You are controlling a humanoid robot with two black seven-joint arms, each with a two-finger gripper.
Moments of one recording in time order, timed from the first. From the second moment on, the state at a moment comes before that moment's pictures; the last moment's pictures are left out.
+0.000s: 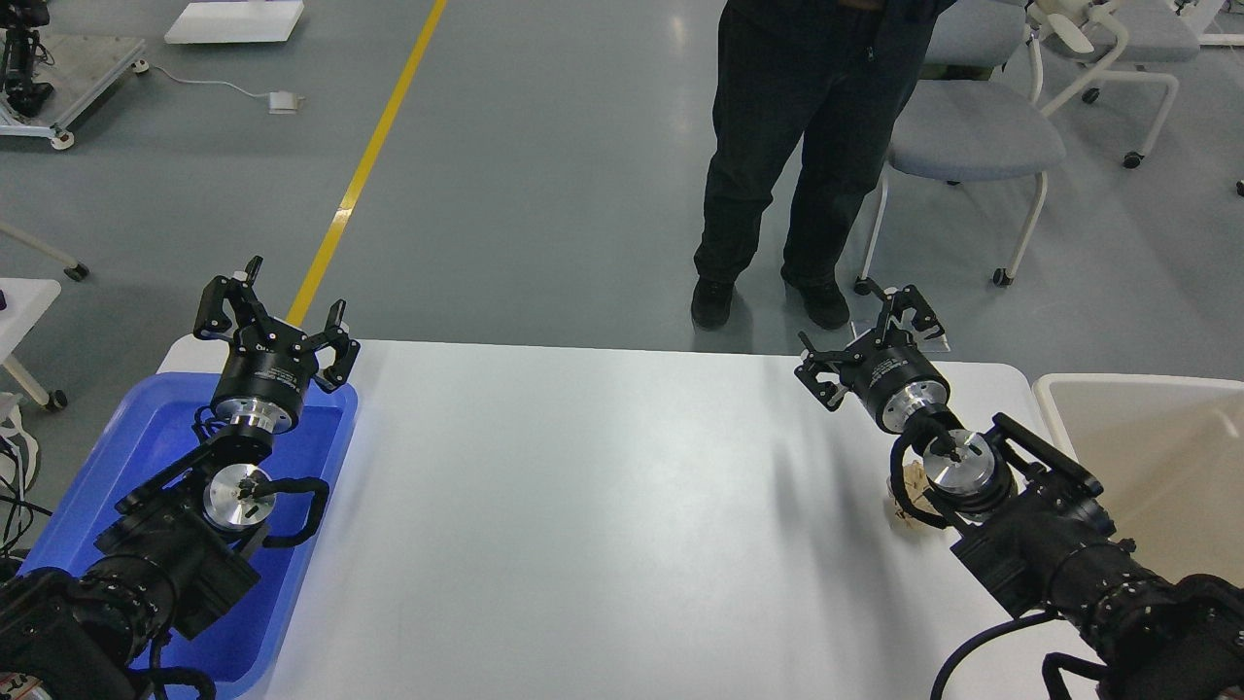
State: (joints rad) left arm -0.72 0.21 -0.76 -0.21 -0.11 -0.59 -0.58; right arm 0.76 -0.07 0.80 0.42 0.18 0.21 0.17
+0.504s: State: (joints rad) left arm -0.72 0.21 -0.76 -0.21 -0.11 -0.59 -0.58; right arm 0.77 -0.07 0.81 0.42 0.18 0.21 0.17
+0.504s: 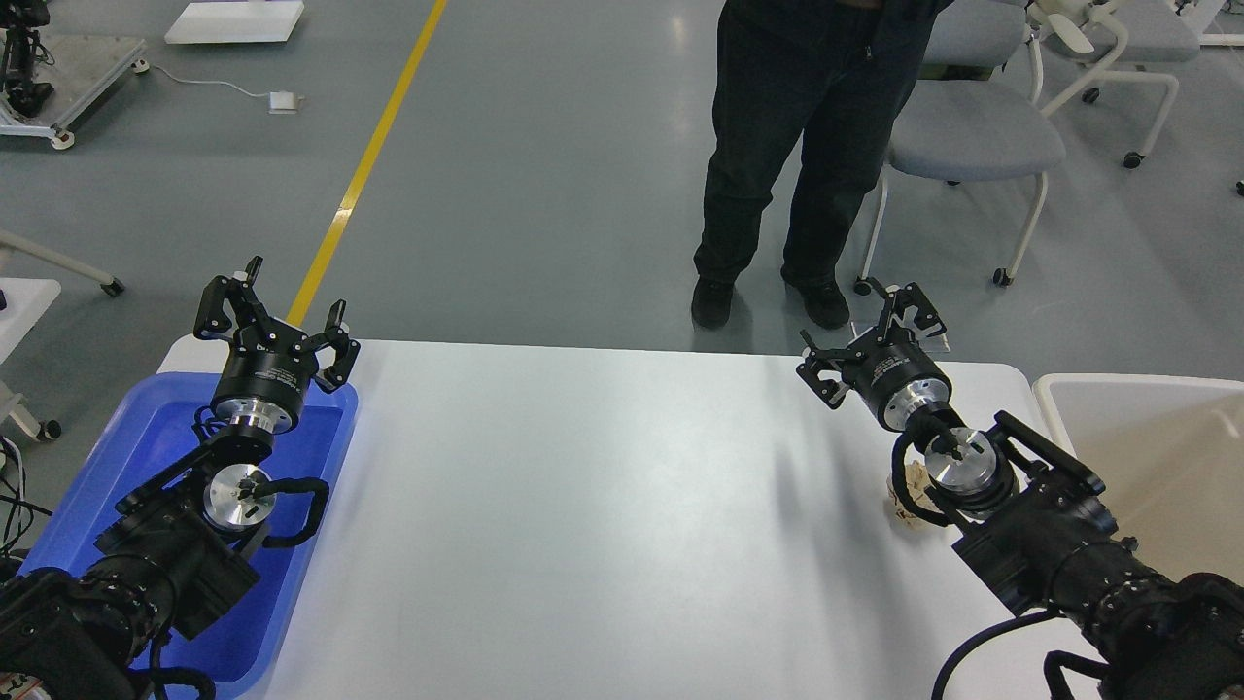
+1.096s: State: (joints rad) left arm -0.72 0.21 -0.75 -0.21 -0.11 -0.59 -0.58; right arm 0.82 -0.12 0.74 0.51 0.01 0.21 0.17
